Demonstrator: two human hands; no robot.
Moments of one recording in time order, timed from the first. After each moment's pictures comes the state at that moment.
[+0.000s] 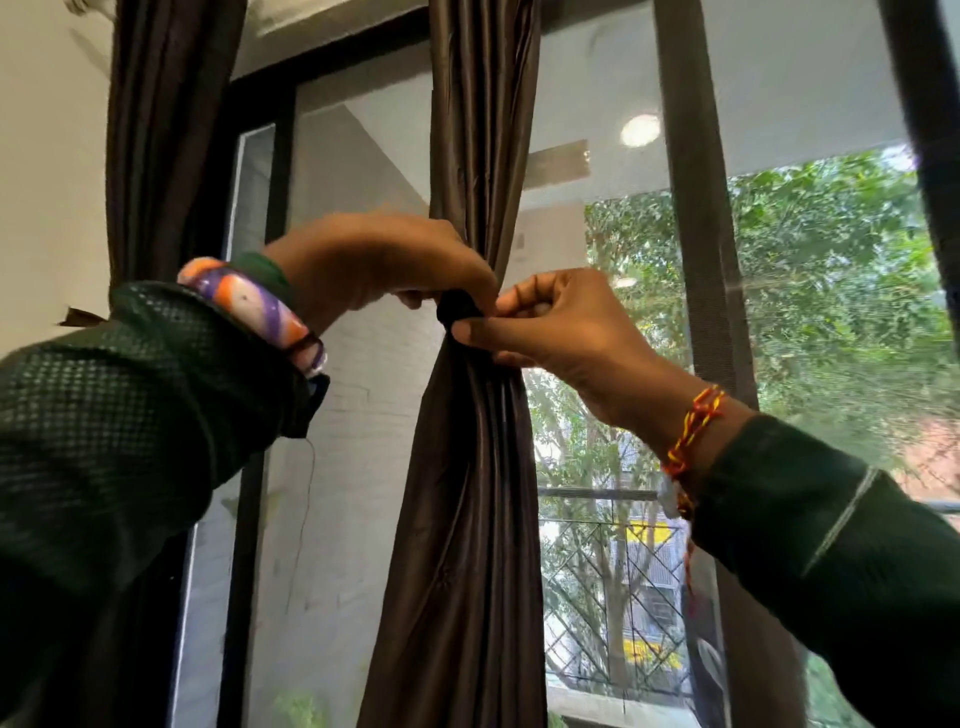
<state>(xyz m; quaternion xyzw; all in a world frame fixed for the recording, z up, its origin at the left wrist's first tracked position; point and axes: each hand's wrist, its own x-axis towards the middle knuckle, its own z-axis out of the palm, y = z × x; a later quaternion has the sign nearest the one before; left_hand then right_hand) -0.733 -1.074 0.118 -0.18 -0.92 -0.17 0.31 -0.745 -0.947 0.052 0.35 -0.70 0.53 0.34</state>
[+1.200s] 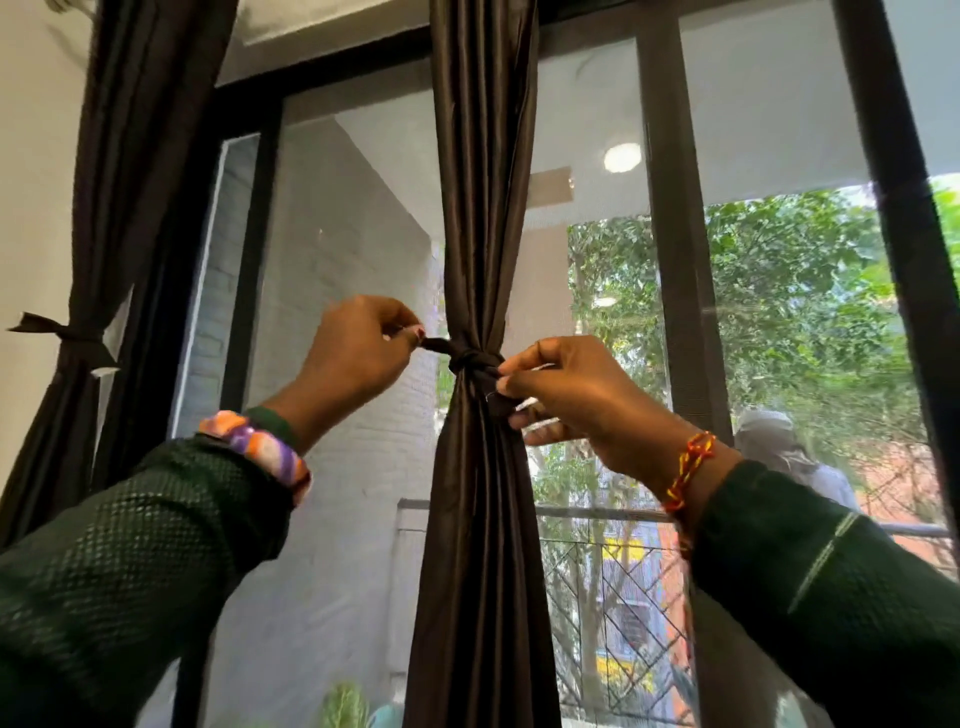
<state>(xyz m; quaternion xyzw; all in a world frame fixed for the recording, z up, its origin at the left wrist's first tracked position) -0.817 -1.105 0.077 -0.19 -0.76 -0.29 0.56 -0.763 -0.924 0.047 0.25 -0.75 0.55 0.26</state>
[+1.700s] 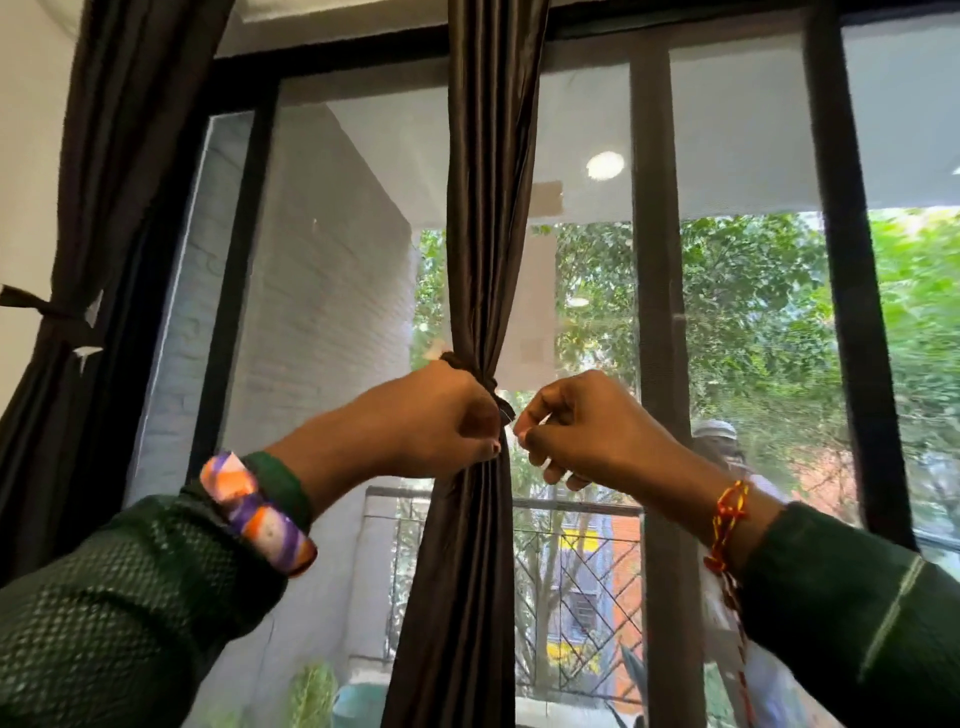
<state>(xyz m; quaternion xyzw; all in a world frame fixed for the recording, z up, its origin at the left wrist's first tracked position) -0.742 -1.085 0.046 -0.35 -0.86 -0.05 0.37 -0.719 -0.921 0.034 0.19 -0.87 0.30 0.34</state>
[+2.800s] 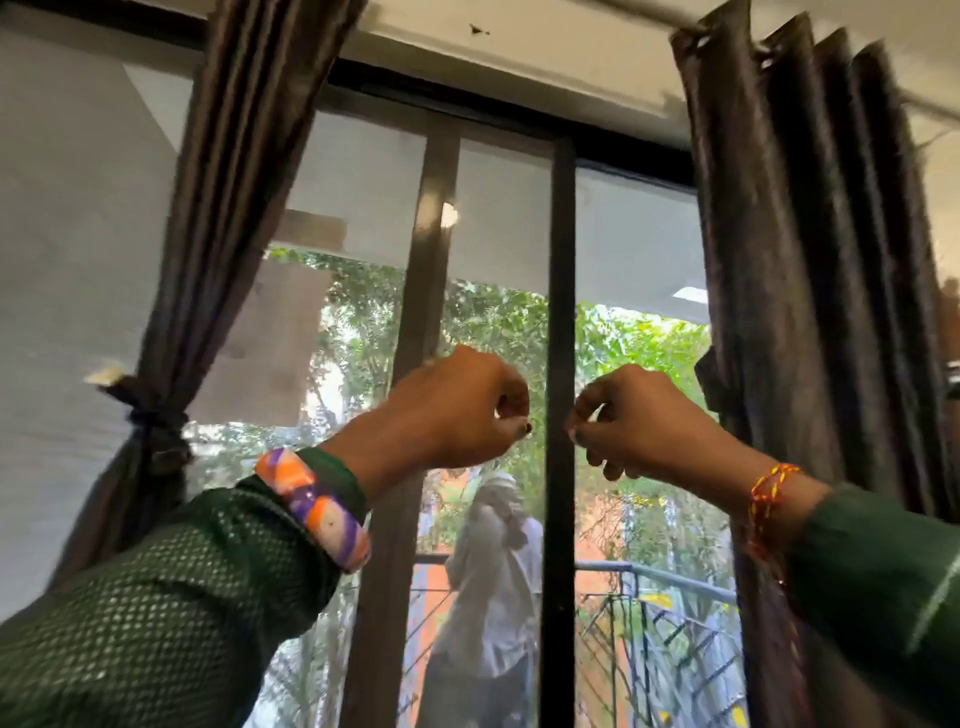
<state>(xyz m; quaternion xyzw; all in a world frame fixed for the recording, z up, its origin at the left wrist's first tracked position) -0.672 -0.833 0.090 -0.49 -0.73 -0.20 0.43 -0.589 -0.676 0.087 -0.04 -0.88 0.04 0.46</state>
